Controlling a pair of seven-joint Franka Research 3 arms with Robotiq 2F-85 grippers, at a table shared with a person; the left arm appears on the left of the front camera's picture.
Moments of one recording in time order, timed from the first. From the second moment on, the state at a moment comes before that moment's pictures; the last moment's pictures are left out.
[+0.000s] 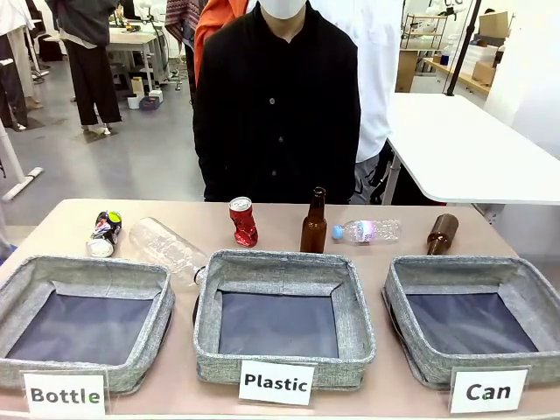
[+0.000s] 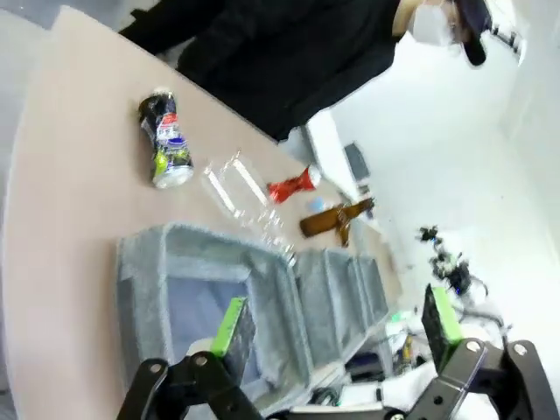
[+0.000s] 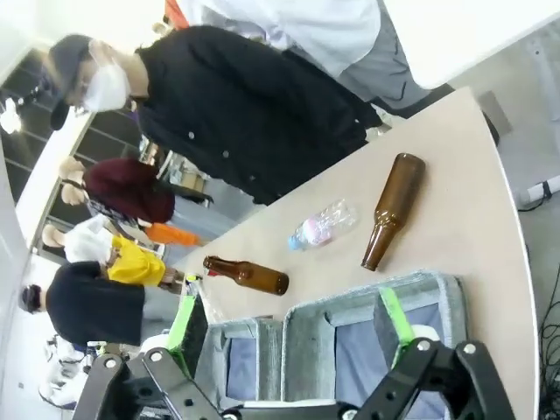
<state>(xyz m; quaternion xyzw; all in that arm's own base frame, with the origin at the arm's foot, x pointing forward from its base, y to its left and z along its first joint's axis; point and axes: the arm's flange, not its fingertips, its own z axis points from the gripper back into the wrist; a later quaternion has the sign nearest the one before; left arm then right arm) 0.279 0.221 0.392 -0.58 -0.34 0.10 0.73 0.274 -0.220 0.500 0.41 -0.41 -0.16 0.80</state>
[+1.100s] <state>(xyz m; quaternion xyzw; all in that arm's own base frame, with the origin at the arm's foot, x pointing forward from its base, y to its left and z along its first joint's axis) 0.287 0.199 0.411 -0.49 -0.30 0.01 0.82 0.278 -0.204 0.507 0.40 -0.39 -0.16 0.81</state>
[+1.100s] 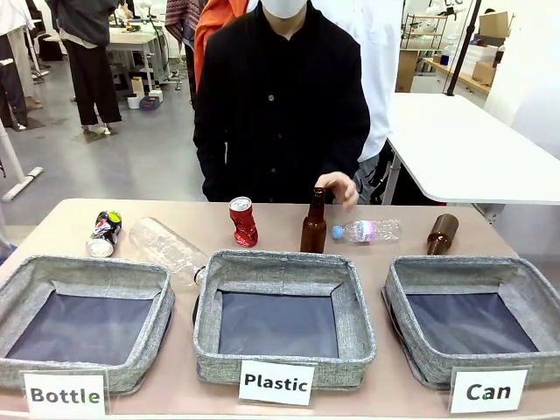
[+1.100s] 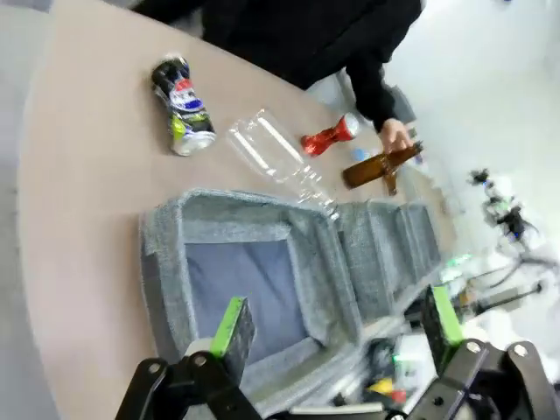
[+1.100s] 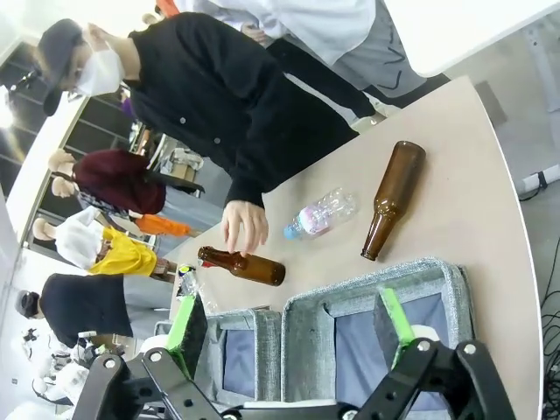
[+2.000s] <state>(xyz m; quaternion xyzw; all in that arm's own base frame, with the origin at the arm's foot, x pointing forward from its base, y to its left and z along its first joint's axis) 0.391 0.011 0.476 -0.15 -0.28 -0.07 0.95 0.279 -0.203 0.509 0.40 -0.39 -0.16 0.81</state>
